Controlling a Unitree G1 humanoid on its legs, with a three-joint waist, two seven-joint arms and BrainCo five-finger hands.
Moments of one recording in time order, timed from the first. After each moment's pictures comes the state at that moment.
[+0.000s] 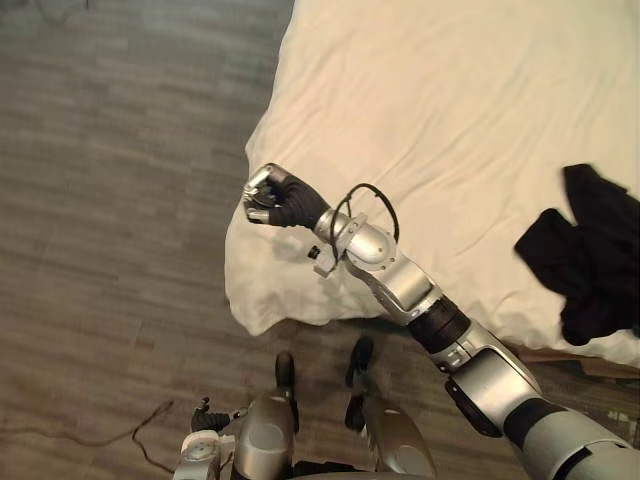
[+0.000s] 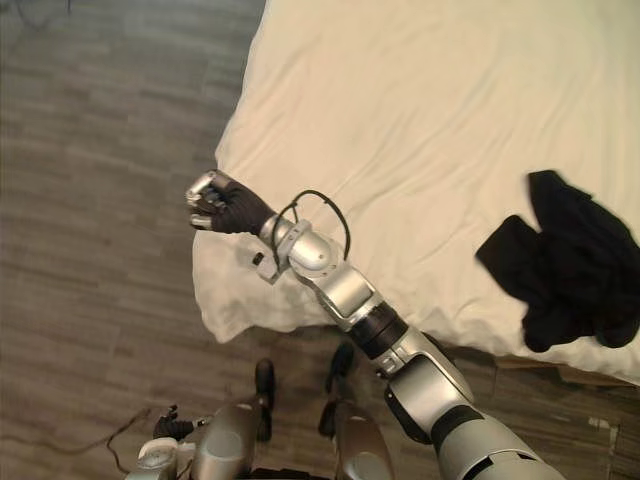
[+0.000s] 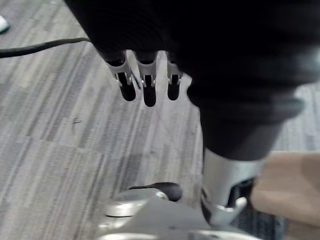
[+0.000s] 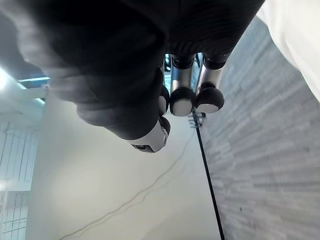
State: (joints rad) left arm 0.01 0.16 0.00 0.97 -0.04 -0.03 0.24; right arm -0.86 -0.13 0.61 0.21 0.31 0.08 0.18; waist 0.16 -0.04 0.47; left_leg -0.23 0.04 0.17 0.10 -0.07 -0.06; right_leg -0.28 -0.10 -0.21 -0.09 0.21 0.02
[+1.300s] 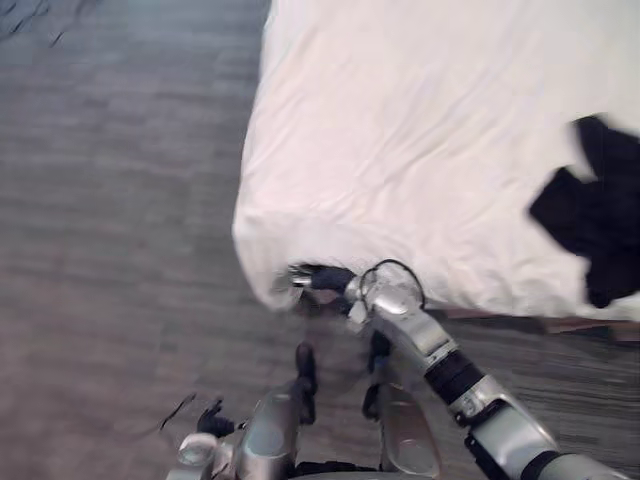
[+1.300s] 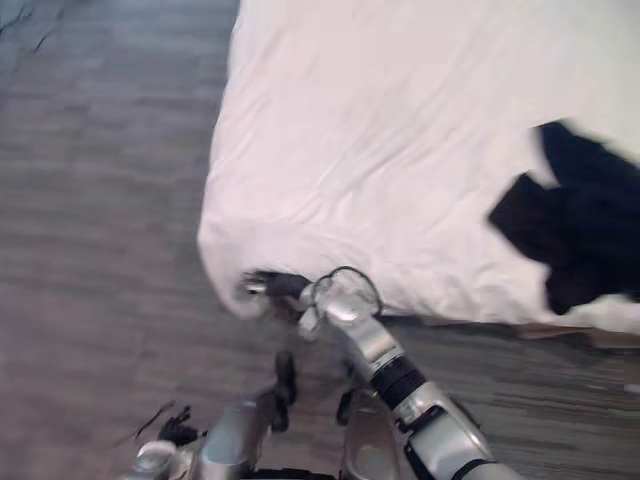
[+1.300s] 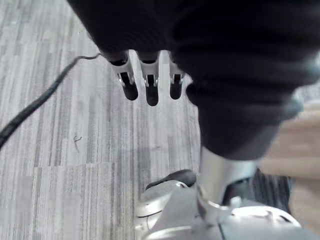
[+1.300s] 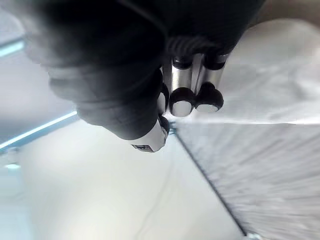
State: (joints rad) left arm 0.06 0.26 -0.09 1.05 -0.02 -0.01 0.11; right arm -0.46 -0.10 0.54 0.00 0.61 -0.06 0.29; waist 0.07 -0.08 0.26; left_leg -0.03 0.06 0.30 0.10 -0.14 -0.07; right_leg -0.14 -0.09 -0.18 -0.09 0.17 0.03
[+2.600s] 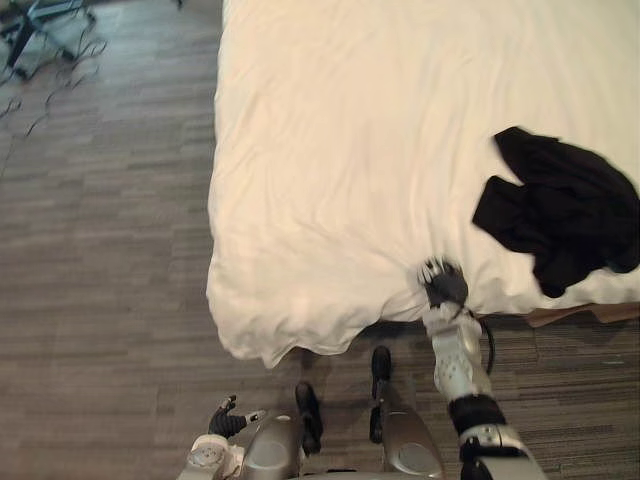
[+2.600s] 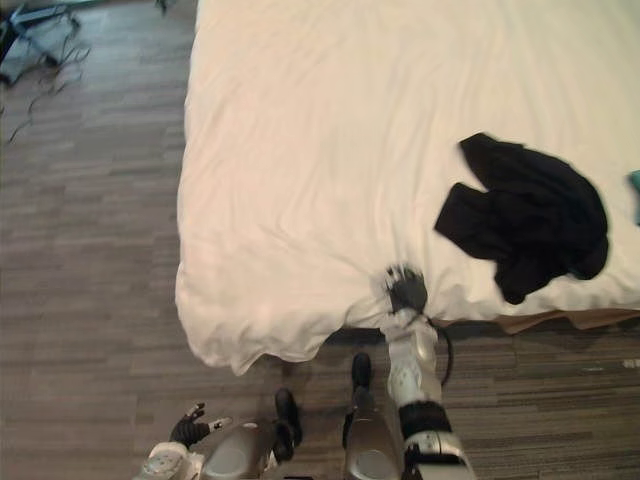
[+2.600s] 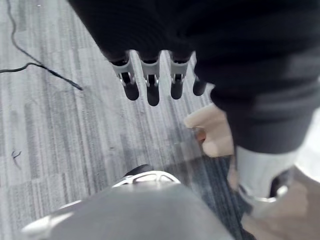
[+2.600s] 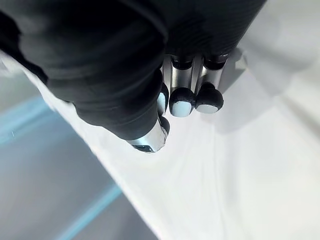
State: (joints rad) left arm 0.05 0.19 -0.09 0.97 0.07 -0.06 0.07; right arm 0.02 -0.08 -0.47 0.85 0.67 -0.20 -0.18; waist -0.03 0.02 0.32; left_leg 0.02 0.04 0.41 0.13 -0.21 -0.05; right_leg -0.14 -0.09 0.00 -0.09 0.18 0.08
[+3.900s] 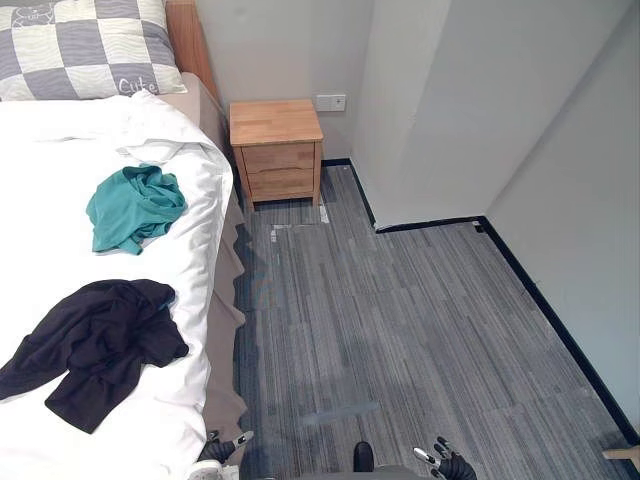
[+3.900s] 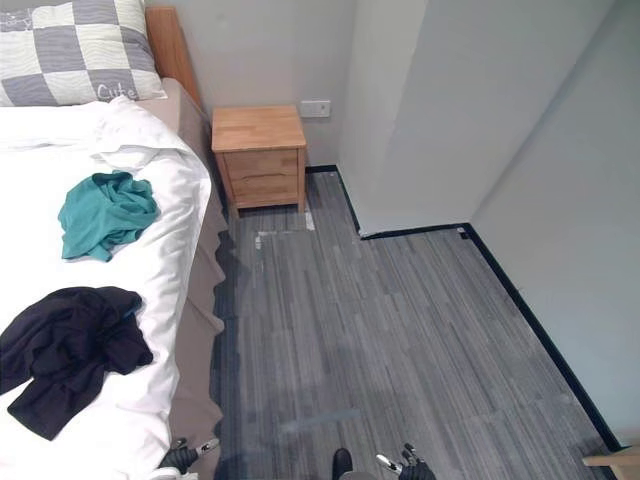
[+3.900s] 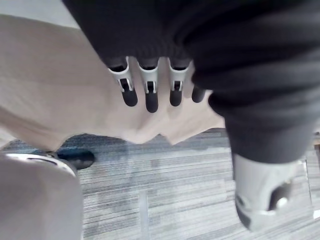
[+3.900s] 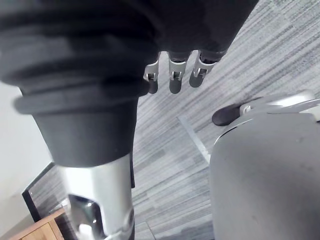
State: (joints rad) left arm 0.12 0.20 -0.07 1.09 -0.12 -0.01 0.13; right arm 0.19 -0.07 -0.27 1.07 0.39 -0.26 0.19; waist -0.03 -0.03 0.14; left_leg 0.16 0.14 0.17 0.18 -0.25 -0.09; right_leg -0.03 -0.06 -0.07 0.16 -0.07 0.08
